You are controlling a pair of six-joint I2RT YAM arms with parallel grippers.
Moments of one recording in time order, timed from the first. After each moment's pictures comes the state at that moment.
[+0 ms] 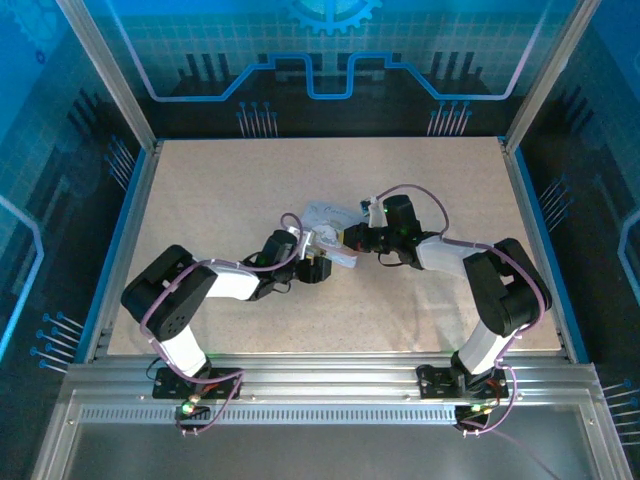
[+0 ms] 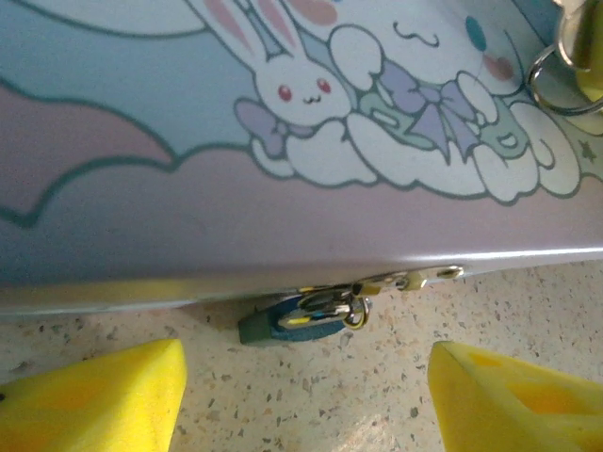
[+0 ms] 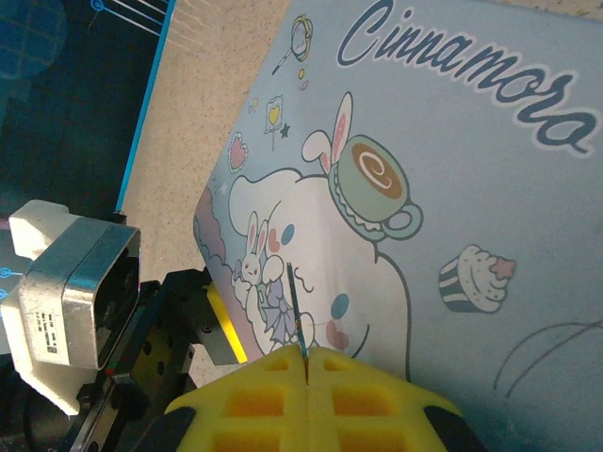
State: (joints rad) left arm -0.58 1.71 0.62 0.42 0.21 -0.45; right arm 0.42 1.69 0.83 0.20 -0.59 0.61
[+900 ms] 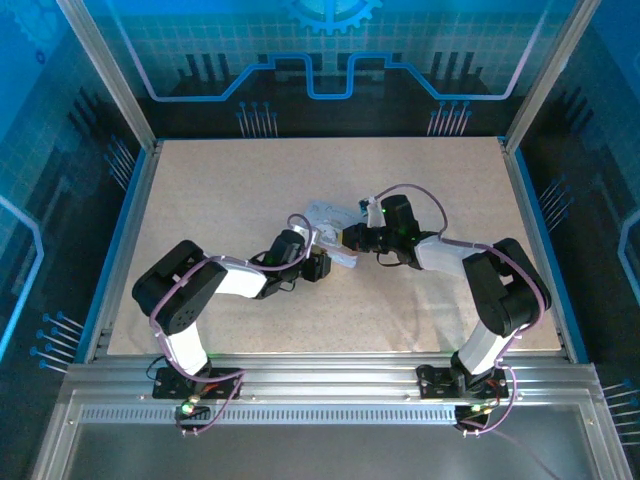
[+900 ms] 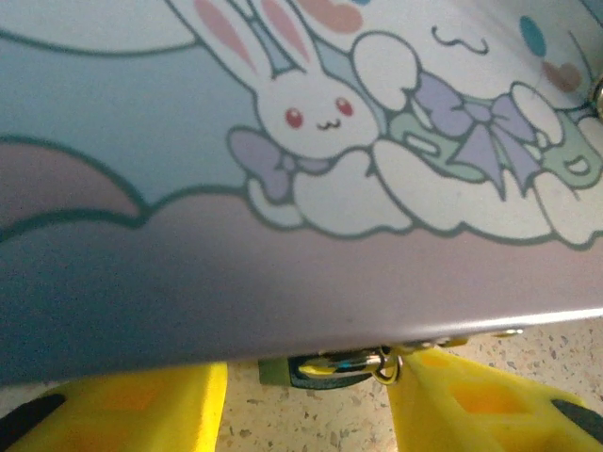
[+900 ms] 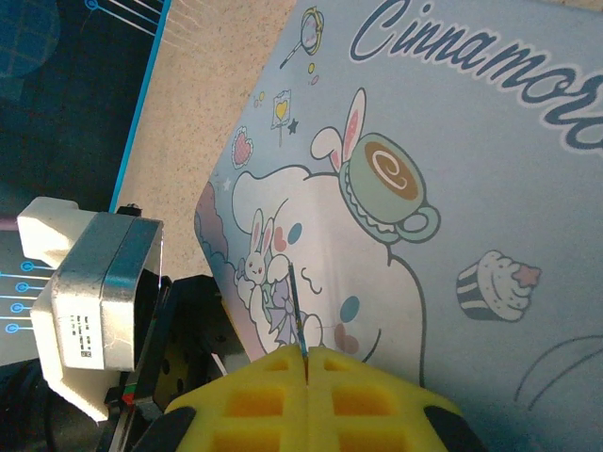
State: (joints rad) left arm -0.62 1.77 0.67 0.43 0.11 -0.42; right arm 0.43 1.69 0.83 0.20 -0.57 0.60
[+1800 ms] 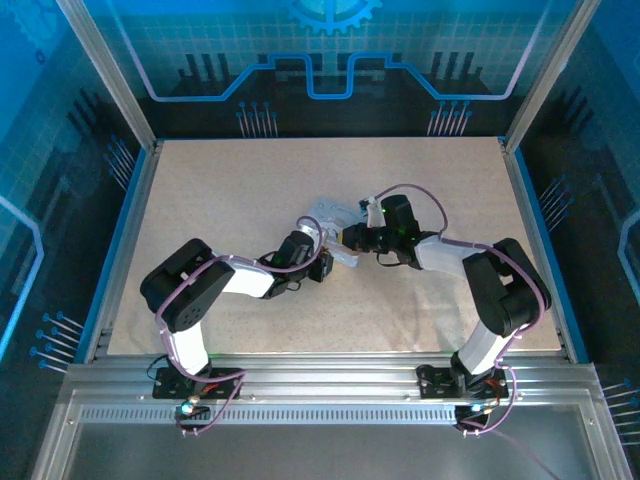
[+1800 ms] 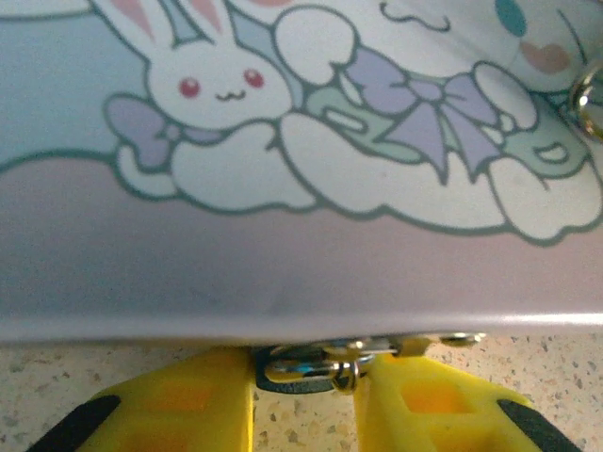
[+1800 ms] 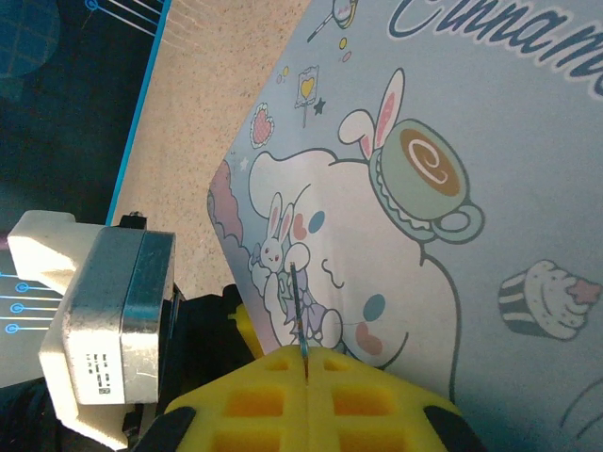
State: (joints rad) left arm -0.66 1.81 0.71 0.42 0.03 -0.38; right arm 0.43 1.69 0.83 0.20 -0.57 0.60
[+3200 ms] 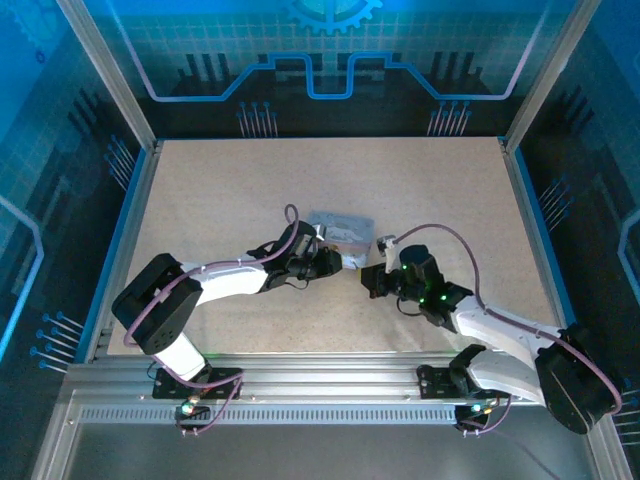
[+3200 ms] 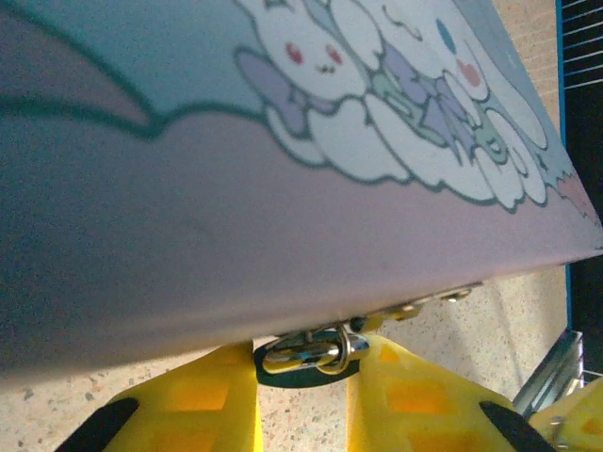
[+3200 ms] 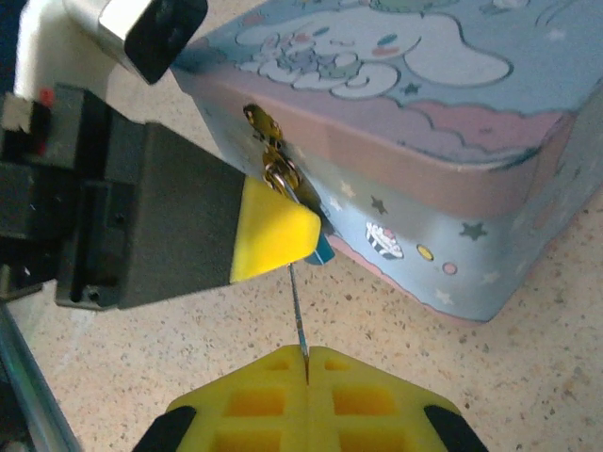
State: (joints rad) left arm -0.69 1.62 0.81 0.10 0.26 -0.91; right arm 0.63 1.09 0.39 0.15 -0.22 0.49
